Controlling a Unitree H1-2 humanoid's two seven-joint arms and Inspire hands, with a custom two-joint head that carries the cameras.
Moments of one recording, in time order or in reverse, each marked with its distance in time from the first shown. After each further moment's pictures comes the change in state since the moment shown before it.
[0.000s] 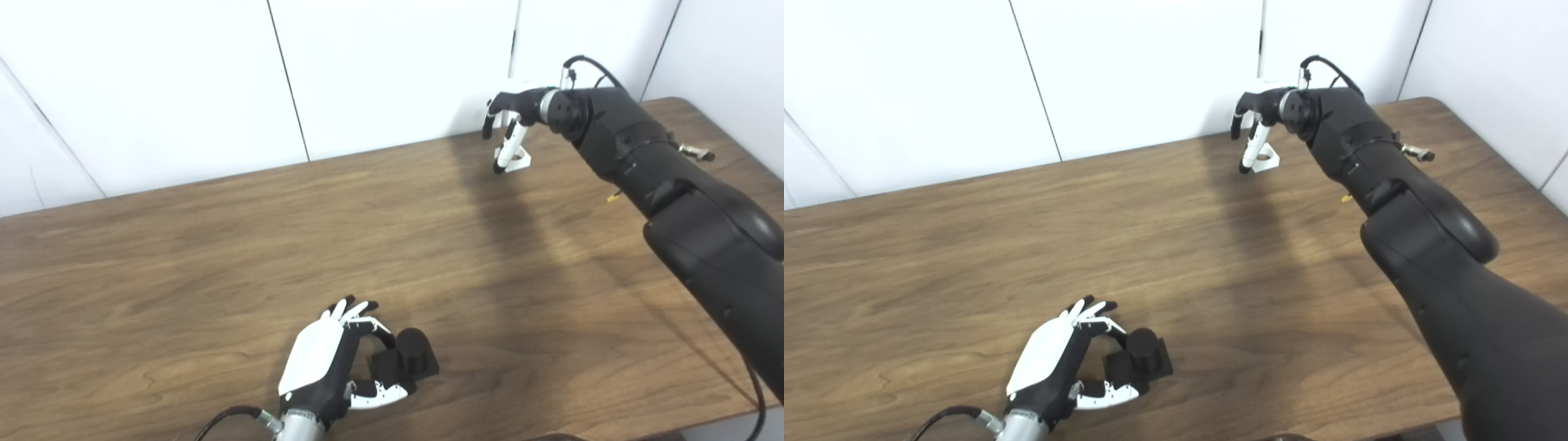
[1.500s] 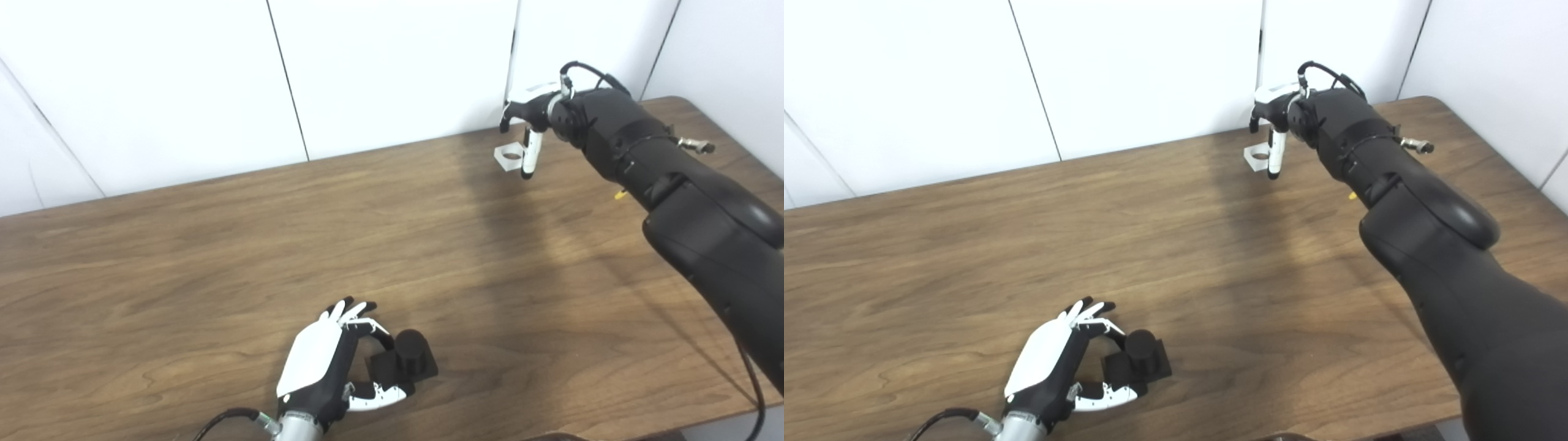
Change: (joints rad) left arm 0.007 0.001 0.002 -0.007 -0.001 0.001 0.000; right arm -0.034 -0.004 0.147 0.110 -0.140 -0.044 -0.087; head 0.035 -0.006
